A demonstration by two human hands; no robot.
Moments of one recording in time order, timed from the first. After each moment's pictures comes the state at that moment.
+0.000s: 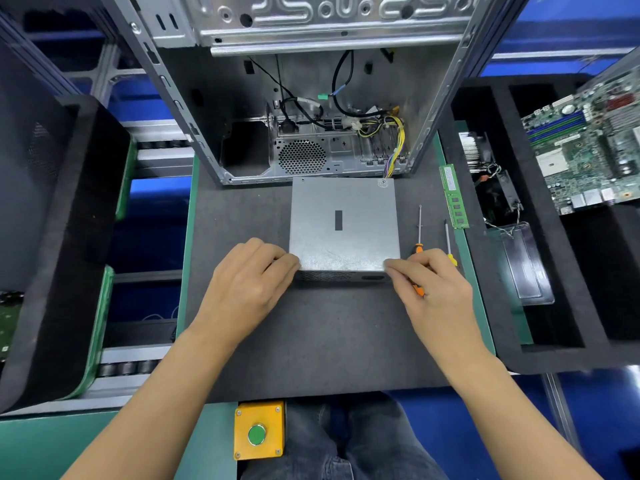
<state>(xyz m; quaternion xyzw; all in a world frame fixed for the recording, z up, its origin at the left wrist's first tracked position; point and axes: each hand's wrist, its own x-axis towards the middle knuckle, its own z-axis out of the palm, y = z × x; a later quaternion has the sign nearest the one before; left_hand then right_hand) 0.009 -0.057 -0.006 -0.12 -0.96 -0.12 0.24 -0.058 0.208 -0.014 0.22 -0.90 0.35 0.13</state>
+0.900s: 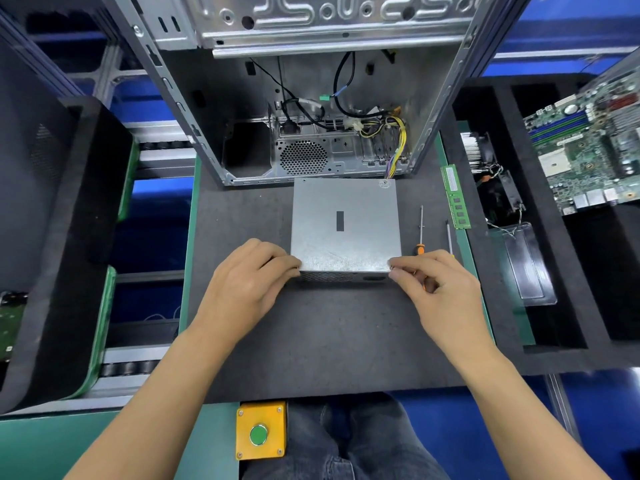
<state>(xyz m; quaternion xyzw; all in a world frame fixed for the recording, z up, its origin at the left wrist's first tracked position) 0.011 -0.063 -0.006 -0.11 -0.95 -0.20 0.20 -0.062 0.211 -0.003 0.13 -0.88 0.45 -0.01</state>
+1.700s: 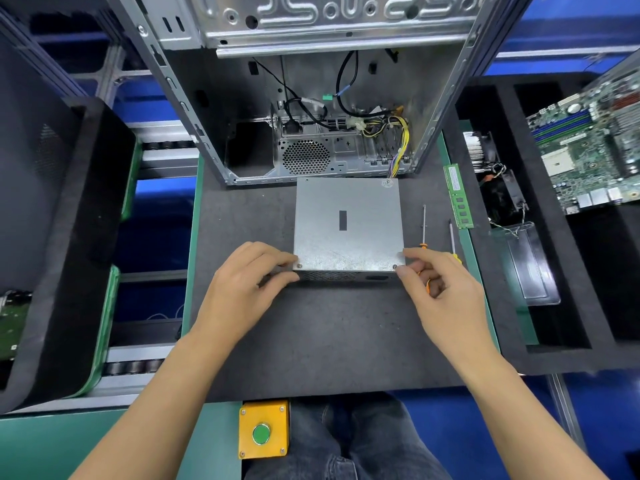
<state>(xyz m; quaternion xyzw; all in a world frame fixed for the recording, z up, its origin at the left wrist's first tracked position) 0.018 -0.064 -0.008 -0.01 -0.94 -0.31 0.16 -0.056 0.208 0.001 0.09 -0.86 0.49 -0.03</state>
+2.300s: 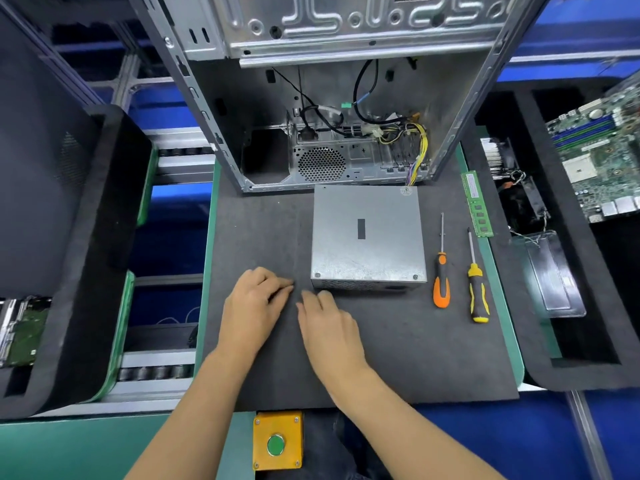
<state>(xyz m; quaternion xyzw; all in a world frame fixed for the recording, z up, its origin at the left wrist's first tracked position) 0.032 -0.076 -0.069 0.12 -0.95 -0.27 0.10 0.011 0.067 -0.060 0.26 -0.95 0.16 0.04</state>
